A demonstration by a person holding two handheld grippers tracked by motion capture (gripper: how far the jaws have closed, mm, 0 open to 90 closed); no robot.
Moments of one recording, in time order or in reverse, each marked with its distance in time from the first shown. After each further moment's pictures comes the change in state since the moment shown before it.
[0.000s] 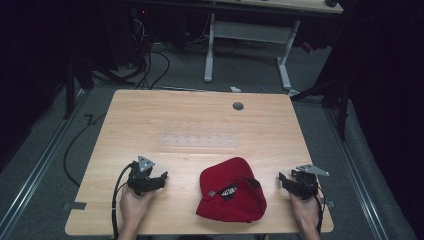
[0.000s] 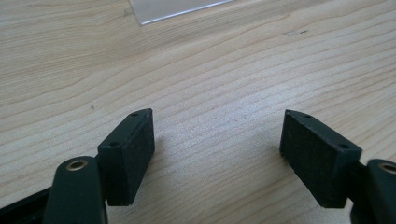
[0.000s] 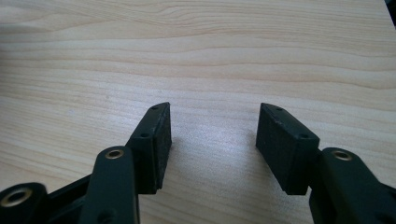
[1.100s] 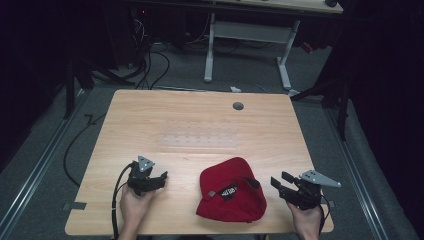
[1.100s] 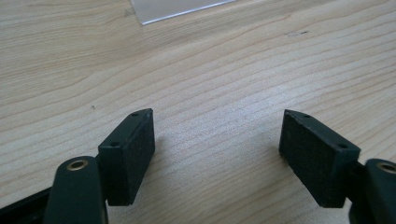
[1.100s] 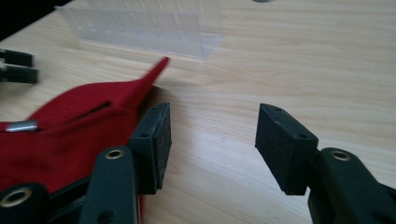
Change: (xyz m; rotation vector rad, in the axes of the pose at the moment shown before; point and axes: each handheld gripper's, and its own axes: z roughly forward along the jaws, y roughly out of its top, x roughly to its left) left arm 0.000 0.000 0.000 -0.003 0.004 -0.006; right arm 0.041 0.013 -0.068 -0.157 0.271 -0.032
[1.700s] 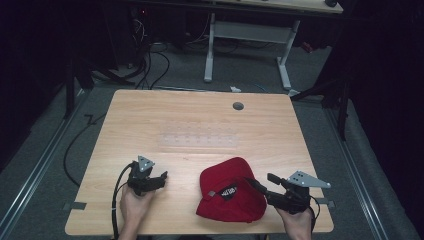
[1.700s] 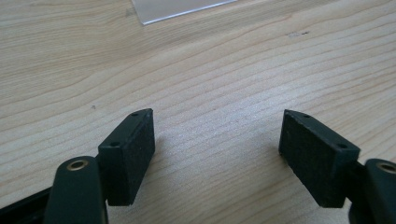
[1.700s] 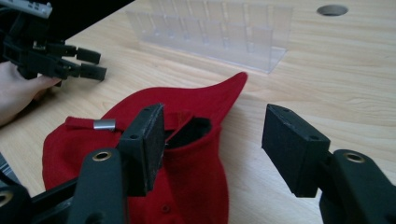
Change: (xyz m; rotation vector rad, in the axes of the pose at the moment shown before) left arm 0.000 0.000 0.000 -0.002 0.002 -0.002; right arm 0.040 0.013 0.000 -0.008 0.155 -0.070
